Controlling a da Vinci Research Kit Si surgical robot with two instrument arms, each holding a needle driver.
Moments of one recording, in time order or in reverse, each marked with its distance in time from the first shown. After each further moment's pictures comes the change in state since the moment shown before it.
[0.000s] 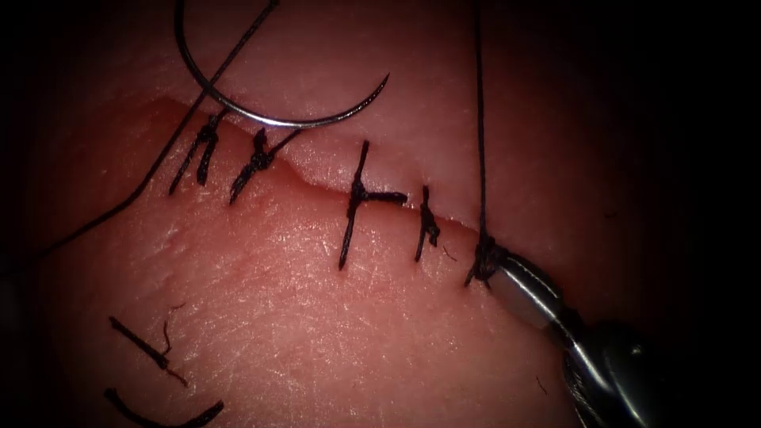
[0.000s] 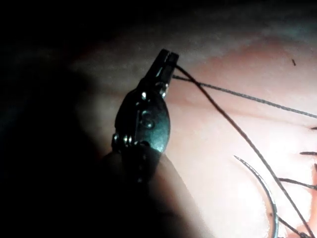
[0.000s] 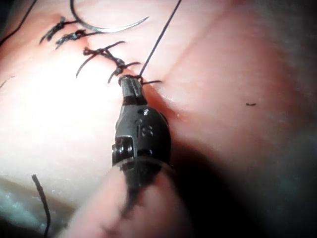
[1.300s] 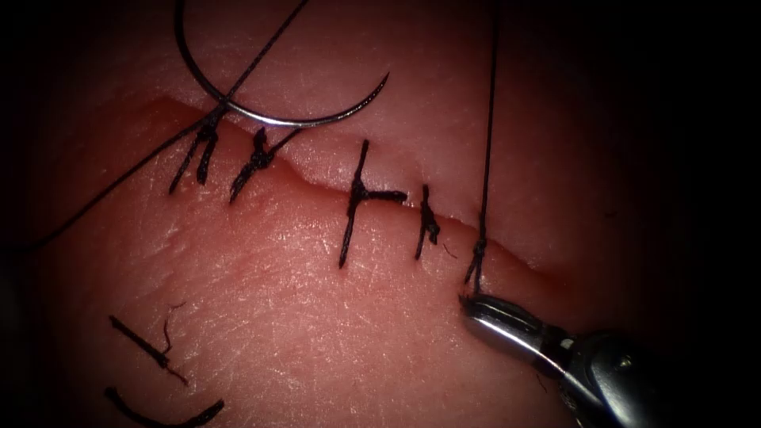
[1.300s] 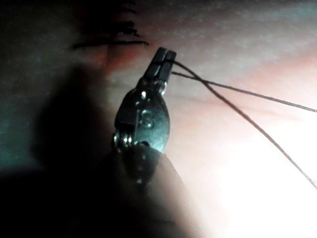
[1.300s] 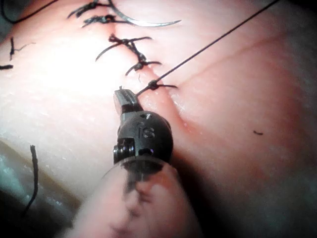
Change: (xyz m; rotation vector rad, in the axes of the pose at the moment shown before) right arm -0.002 -0.002 0.000 0.263 -0.246 -0.162; left arm -0.004 -0.008 0.004 0.076 0.017 0.042
